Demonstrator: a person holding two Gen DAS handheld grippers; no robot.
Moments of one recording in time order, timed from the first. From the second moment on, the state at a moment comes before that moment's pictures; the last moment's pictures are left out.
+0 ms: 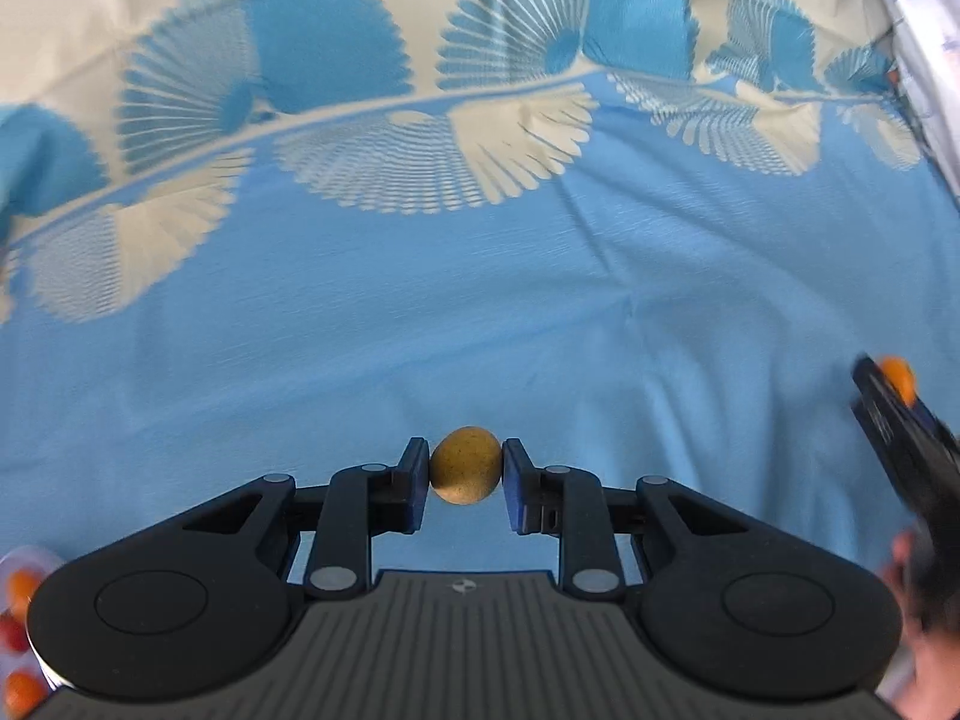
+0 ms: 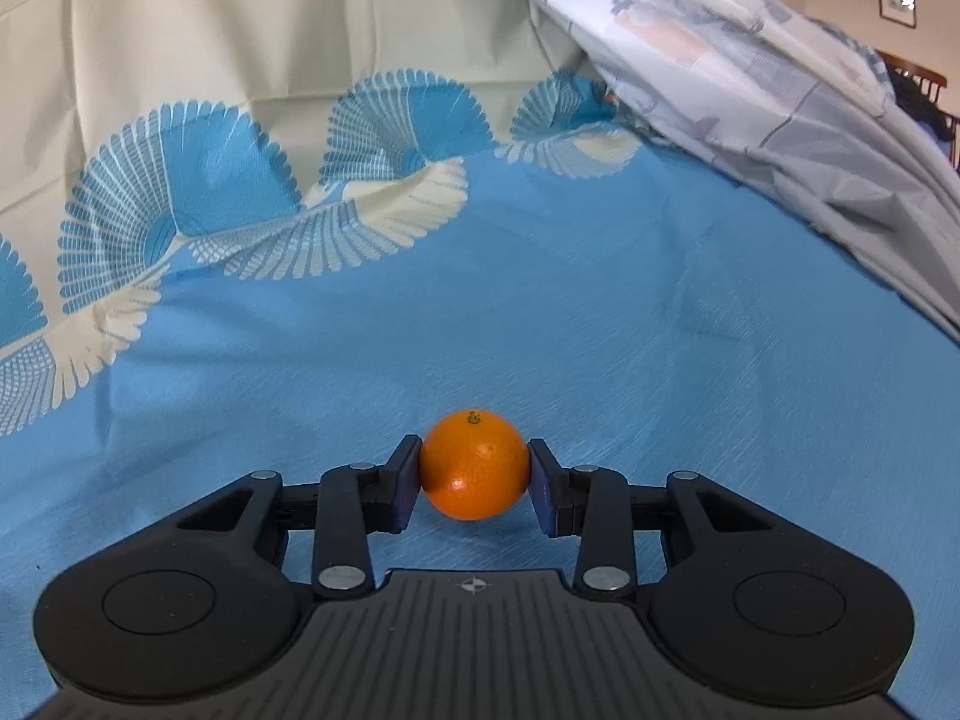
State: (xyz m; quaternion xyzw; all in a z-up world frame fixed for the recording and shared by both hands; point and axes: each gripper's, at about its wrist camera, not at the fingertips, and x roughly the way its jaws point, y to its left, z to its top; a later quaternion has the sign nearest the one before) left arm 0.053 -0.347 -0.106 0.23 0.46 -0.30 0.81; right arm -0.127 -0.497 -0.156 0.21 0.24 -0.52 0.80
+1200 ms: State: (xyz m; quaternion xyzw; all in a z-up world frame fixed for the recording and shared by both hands) left arm -0.106 0.120 0.050 0.08 0.42 -0.17 0.89; right arm -0.230 -0.041 0.068 0.02 0.28 -0.05 0.96
